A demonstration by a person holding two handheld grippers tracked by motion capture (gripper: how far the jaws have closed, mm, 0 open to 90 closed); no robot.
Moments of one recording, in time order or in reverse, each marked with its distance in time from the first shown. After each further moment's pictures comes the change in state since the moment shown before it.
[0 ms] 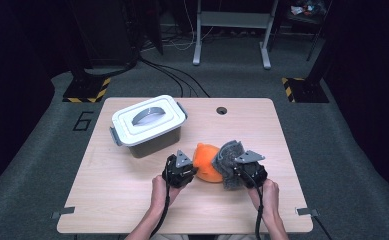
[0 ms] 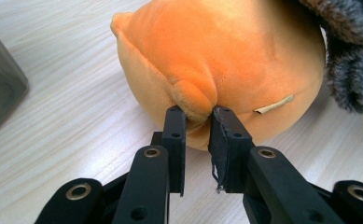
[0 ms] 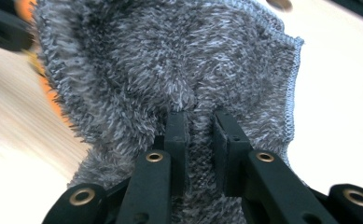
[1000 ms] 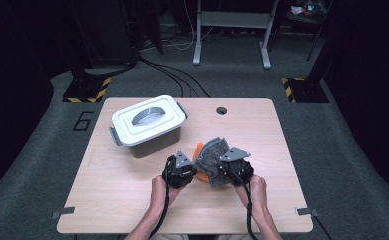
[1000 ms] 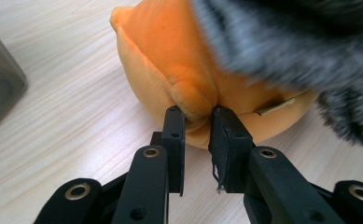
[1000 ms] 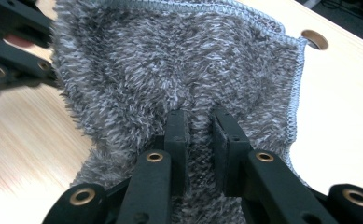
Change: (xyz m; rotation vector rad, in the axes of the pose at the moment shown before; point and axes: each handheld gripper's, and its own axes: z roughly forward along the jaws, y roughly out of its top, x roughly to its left) left arm 0.001 -0.002 0.001 0.005 -0.006 -0.002; right arm 0.030 0.030 -0.002 -0.041 0.089 -0.091
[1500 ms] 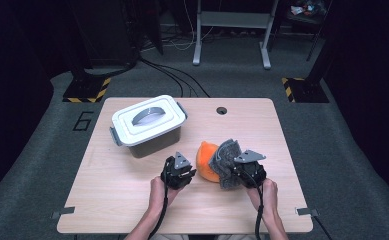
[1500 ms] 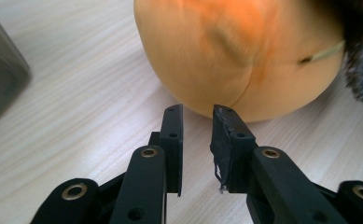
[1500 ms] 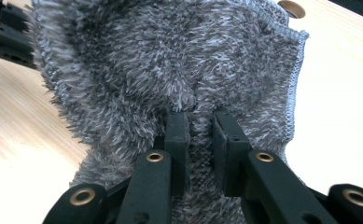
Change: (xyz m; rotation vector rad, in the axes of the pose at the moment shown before) left arm 0.002 -0.004 -0.003 -0.002 0.018 0.004; right arm -0.024 -0.027 -0.004 -0.003 -0.025 0.081
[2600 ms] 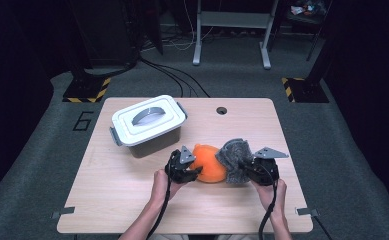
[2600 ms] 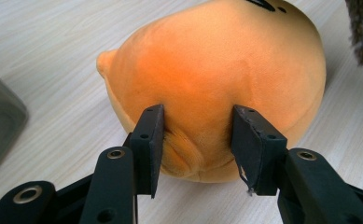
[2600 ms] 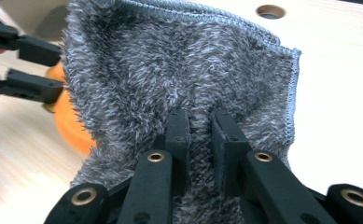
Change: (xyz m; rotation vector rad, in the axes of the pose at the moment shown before) left arm 0.002 0.021 0.010 0.015 -0.036 0.092; right arm -0.033 -0.014 -0.012 -0.101 0.077 0.187
